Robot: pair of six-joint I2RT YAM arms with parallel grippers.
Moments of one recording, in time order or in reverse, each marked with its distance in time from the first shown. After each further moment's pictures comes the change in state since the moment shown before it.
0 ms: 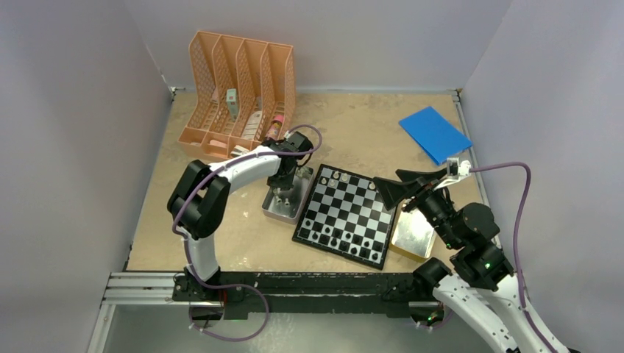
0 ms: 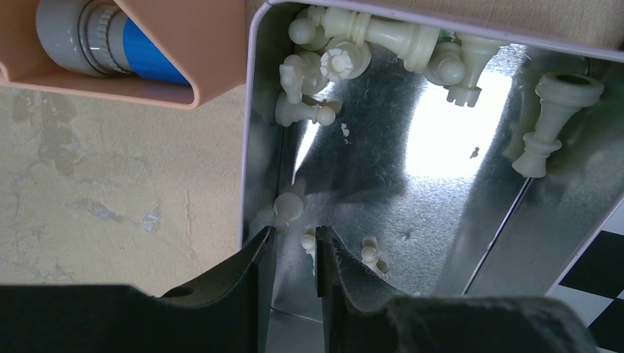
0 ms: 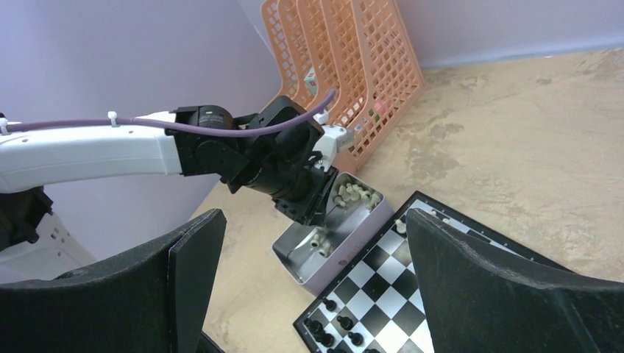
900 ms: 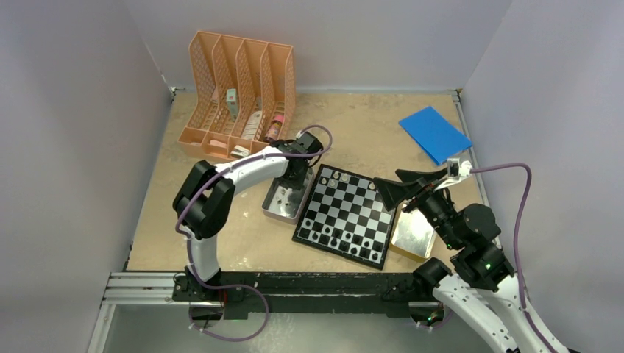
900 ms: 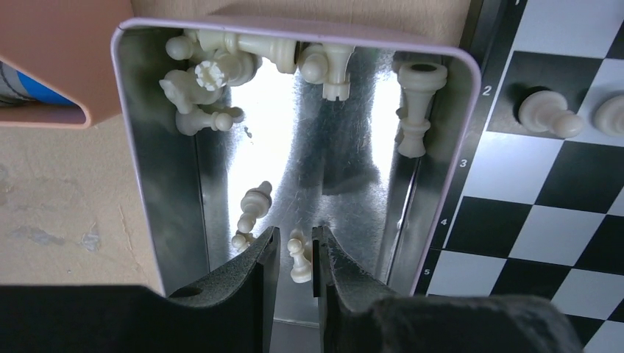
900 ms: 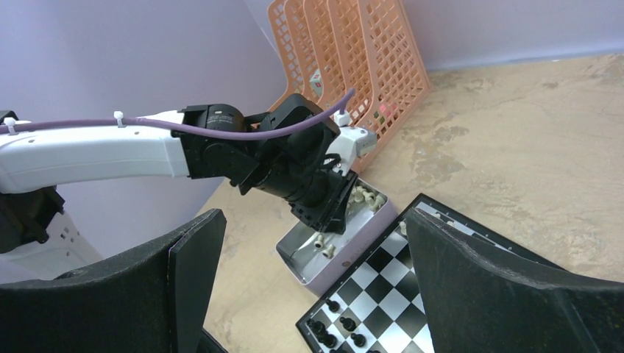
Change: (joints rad) left arm -0.059 0.024 0.050 0.018 0.086 0.002; right arm 0.000 -0.005 0.000 0.006 -0.013 0.000
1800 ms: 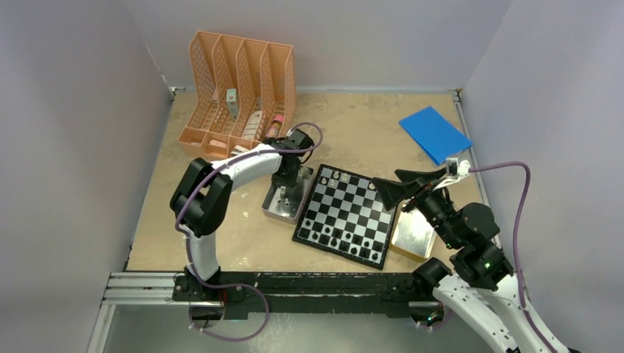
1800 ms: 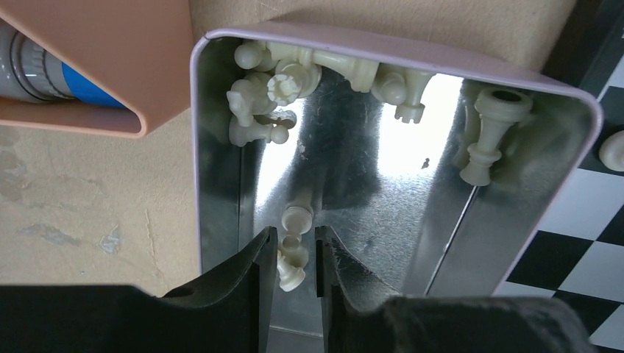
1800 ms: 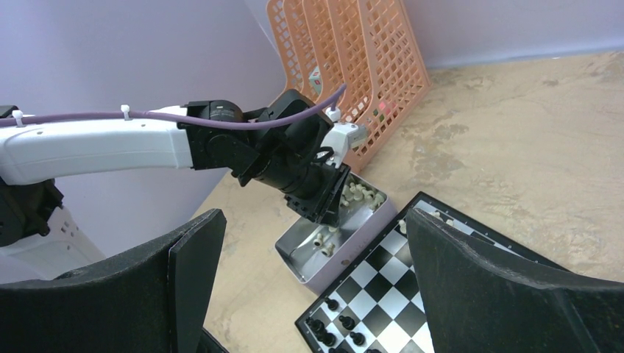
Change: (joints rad) left arm 0.063 0.002 -0.014 0.009 0.007 -0.007; right arm 0.000 0.007 0.000 0.000 -0.005 -0.002
